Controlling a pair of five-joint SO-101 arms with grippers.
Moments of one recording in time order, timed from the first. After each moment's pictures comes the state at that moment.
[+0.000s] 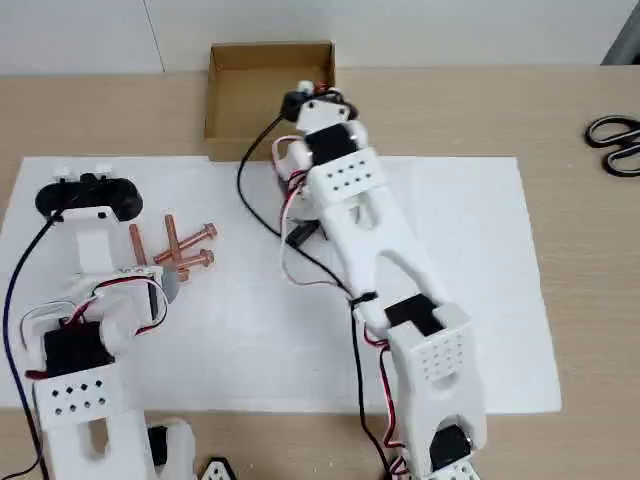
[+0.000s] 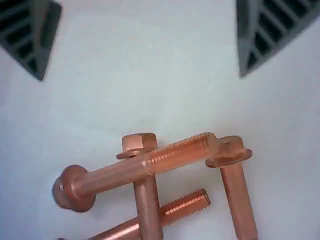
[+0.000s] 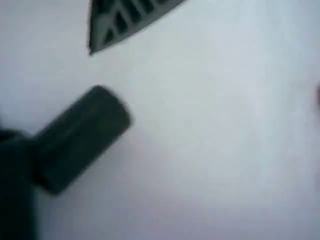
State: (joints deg) left arm -17.8 -54.9 48.8 73.5 -1.7; right arm -27.7 32.7 -39.3 93.5 -24.1
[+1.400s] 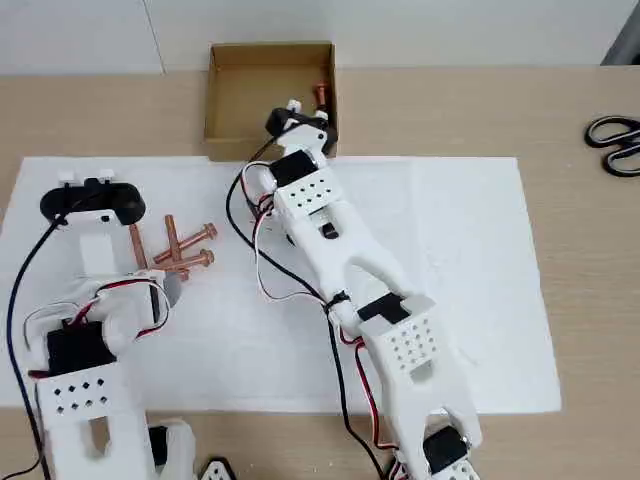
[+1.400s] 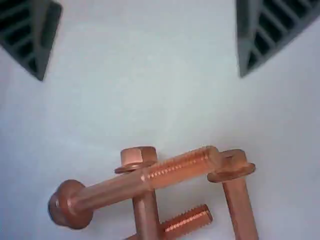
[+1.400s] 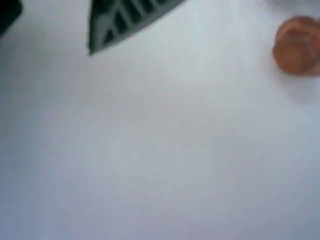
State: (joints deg) left arm -17.8 -54.9 50.5 73.5 -1.7; right arm -33.1 43.9 -39.1 78.7 -43.7
